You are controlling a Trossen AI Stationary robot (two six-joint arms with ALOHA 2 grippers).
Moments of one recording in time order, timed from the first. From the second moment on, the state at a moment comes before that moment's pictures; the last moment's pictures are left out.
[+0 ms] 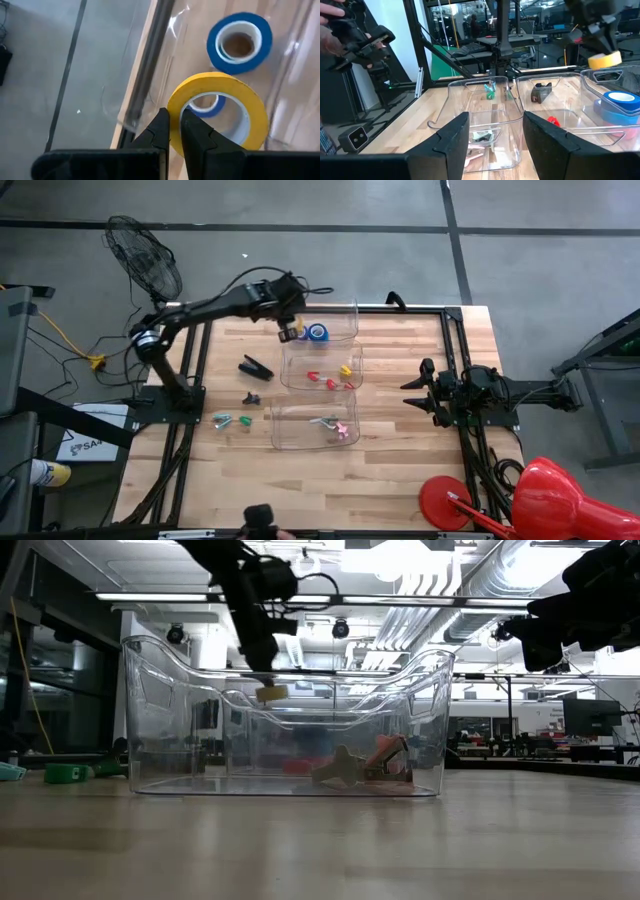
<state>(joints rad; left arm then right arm) 0.55 1.69 1.45 -0.75 -0.27 0.39 -0.01 0.03 0.01 0.04 -0.10 0.12</state>
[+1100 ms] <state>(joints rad) 0.62 2.06 1.70 -0.89 -0.26 0.31 -0.01 0.03 0.01 0.04 -0.10 0.12</state>
